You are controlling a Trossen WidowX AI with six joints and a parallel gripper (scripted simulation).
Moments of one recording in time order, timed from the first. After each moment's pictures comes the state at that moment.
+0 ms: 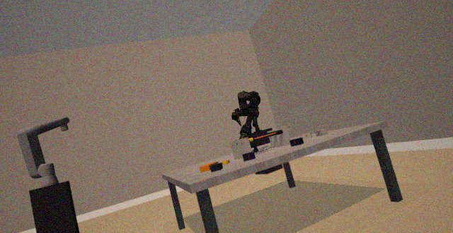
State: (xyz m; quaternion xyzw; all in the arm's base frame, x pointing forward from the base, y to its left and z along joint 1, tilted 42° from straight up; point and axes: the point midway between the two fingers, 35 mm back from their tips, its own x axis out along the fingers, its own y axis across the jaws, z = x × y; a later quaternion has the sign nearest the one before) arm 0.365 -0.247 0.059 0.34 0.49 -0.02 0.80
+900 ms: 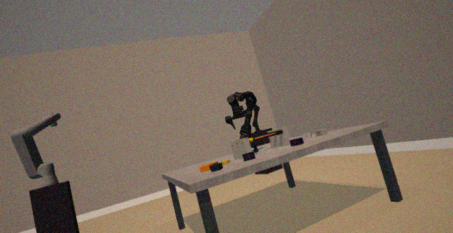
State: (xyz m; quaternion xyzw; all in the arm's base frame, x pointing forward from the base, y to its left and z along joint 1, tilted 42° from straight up) arm 0.335 -0.267 0.030 0.42 0.50 0.00 0.75
